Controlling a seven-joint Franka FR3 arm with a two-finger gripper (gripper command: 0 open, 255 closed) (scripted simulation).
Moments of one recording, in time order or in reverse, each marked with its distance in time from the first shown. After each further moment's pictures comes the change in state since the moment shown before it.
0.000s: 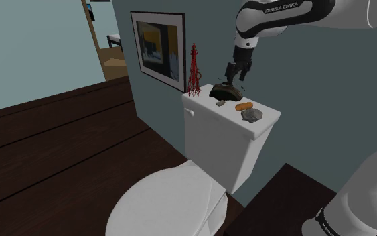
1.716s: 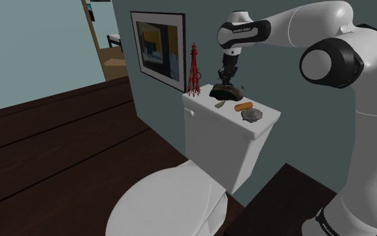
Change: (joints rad) arm -0.091 0.506 -0.047 0.505 0.074 -0.008 -0.081
